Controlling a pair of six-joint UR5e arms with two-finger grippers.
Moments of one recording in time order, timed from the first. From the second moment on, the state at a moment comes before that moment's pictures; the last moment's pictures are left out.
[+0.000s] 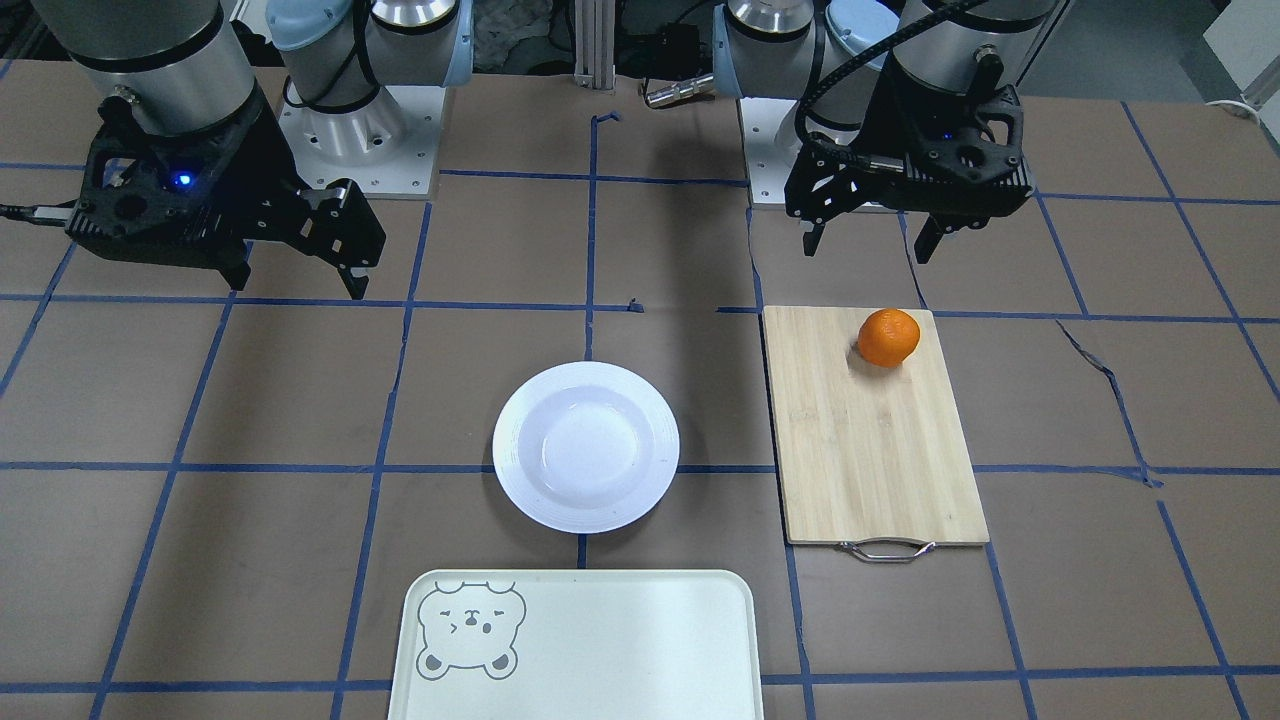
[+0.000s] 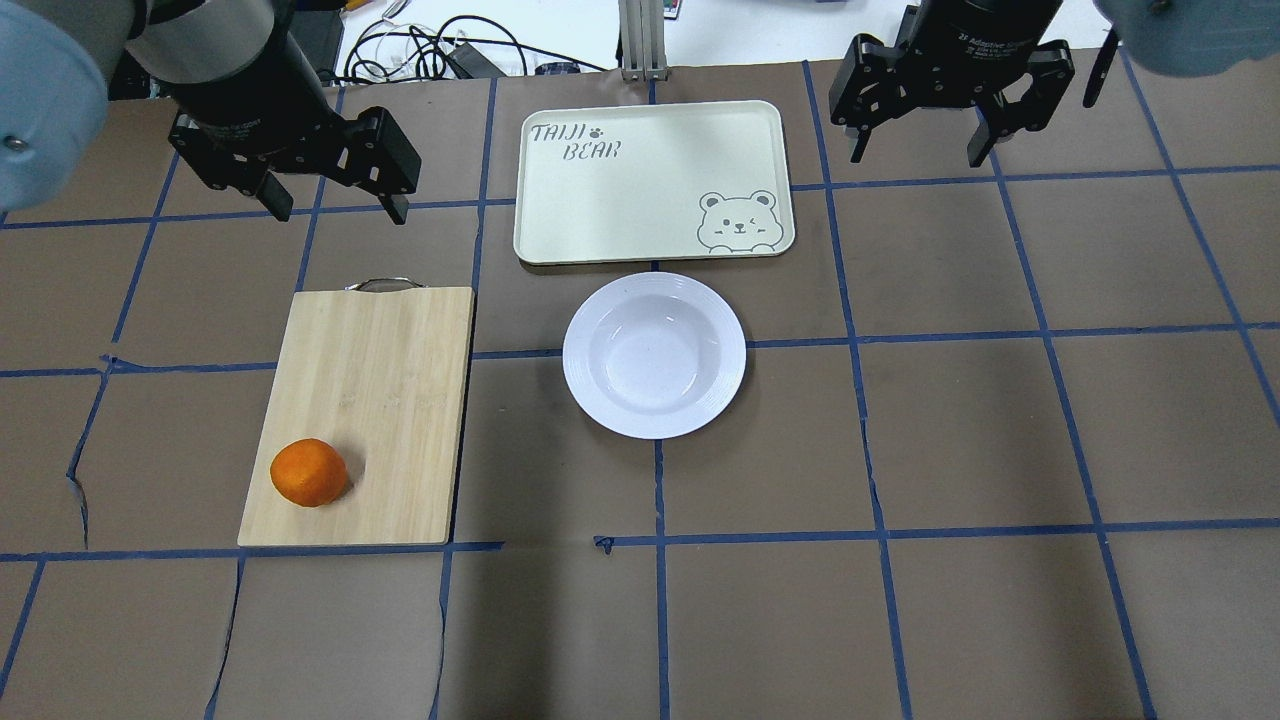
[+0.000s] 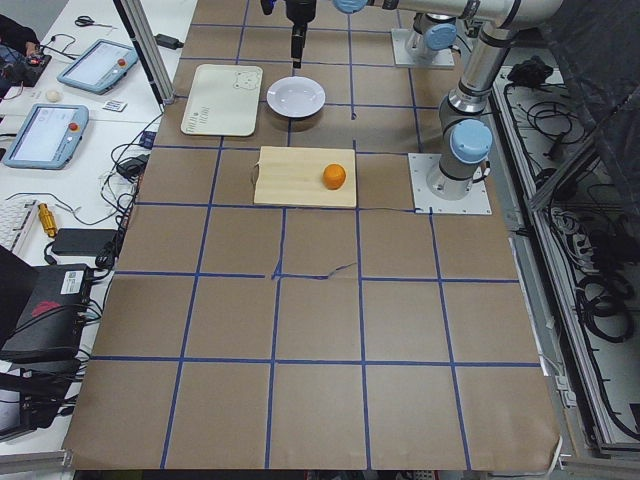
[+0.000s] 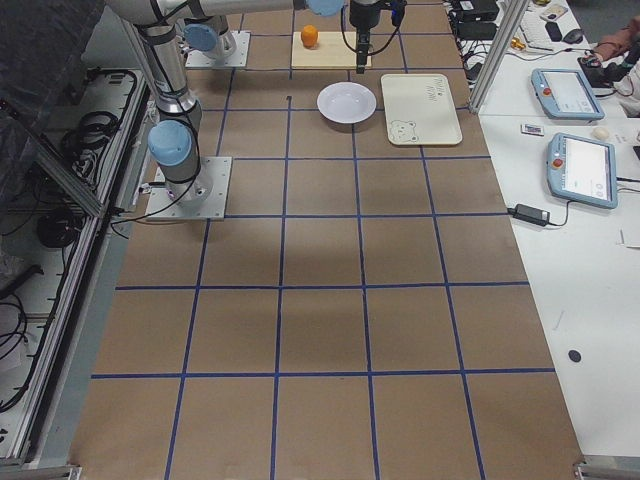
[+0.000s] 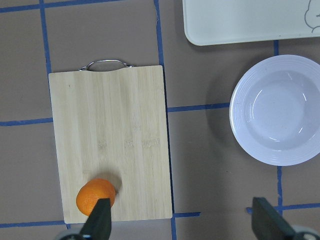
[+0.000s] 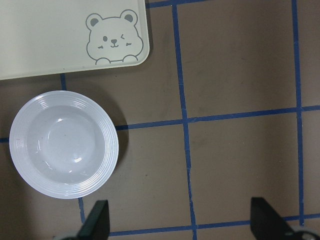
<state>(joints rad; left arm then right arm) -1.61 -1.58 -1.49 -1.59 1.59 0.04 1.61 -1.47 1.40 -1.55 -1.55 0.13</state>
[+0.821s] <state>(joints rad) -1.61 -1.58 -1.49 -1.59 1.59 0.04 1.61 -1.47 1.39 -1.55 -1.56 0.08</state>
